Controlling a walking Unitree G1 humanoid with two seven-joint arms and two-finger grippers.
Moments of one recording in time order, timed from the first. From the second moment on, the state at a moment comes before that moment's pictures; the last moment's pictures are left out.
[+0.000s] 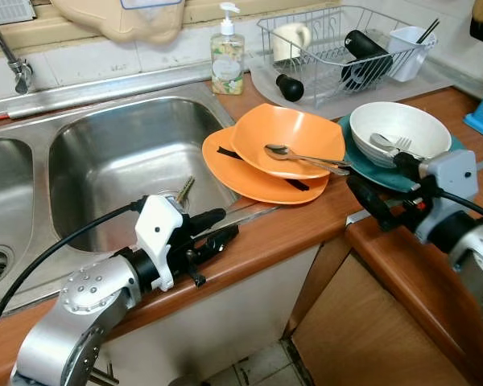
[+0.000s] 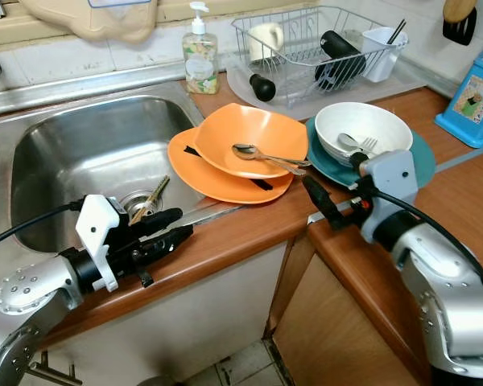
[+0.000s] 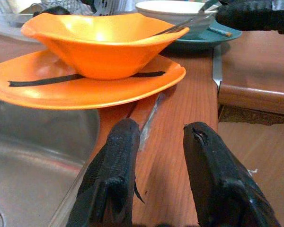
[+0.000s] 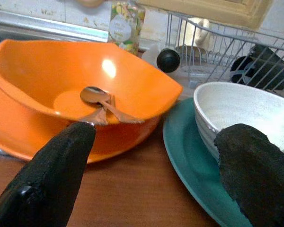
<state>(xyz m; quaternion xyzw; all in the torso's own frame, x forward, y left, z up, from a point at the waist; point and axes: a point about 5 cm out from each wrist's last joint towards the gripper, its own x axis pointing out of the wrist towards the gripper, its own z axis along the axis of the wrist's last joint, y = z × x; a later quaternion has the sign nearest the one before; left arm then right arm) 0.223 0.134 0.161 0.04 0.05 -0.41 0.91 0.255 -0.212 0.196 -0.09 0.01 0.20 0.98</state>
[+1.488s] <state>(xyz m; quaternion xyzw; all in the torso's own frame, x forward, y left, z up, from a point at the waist) 0.224 0.126 0.158 0.05 0.05 -0.43 0.90 0.257 -0.216 0.192 -0.15 0.05 0.23 0.96</state>
